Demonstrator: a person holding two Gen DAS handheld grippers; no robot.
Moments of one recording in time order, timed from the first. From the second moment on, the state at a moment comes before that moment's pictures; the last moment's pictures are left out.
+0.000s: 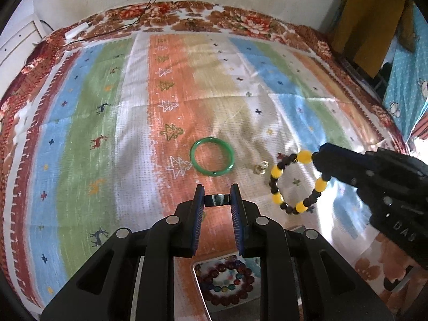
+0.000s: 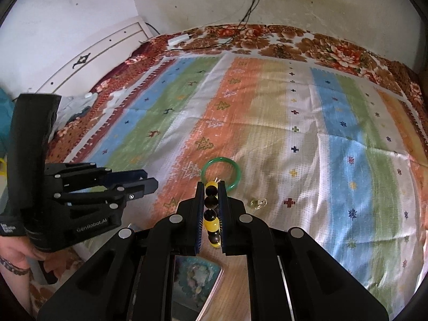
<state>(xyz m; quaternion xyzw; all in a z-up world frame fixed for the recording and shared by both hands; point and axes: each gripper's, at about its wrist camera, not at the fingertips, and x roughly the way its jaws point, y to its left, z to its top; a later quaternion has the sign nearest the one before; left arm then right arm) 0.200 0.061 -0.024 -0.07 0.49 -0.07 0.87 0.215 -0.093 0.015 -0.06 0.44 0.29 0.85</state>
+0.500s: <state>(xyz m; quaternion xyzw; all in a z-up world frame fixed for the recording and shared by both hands) 0.169 0.055 -0.015 -0.08 0.47 -0.09 0.87 0.180 -0.098 0.033 -0.07 0.41 0.33 0.85</state>
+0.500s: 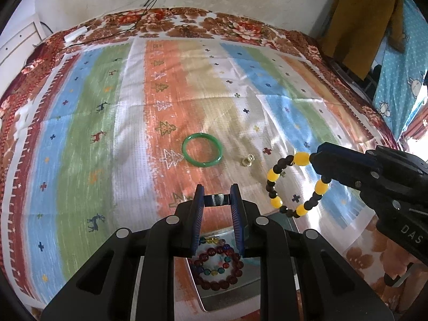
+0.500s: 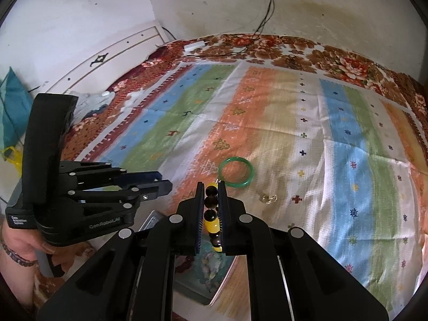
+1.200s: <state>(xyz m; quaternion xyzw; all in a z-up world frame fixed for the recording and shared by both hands) 0.132 0.041 -0.020 -0.06 0.47 -0.10 0.88 0.140 -0.114 0.007 -0.06 0.45 0.34 0.82</state>
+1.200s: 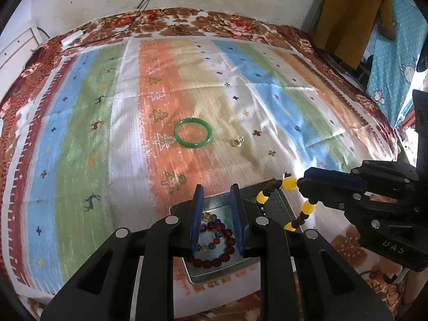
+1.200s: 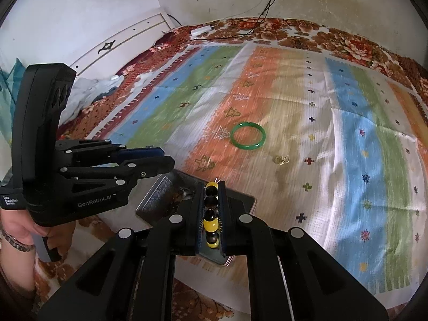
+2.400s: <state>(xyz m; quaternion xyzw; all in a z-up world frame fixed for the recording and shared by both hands) 0.172 0.057 -0.032 -0.07 0.49 -0.06 0.87 0.196 -0.125 -0.018 -0.04 0.47 0.26 0.84</state>
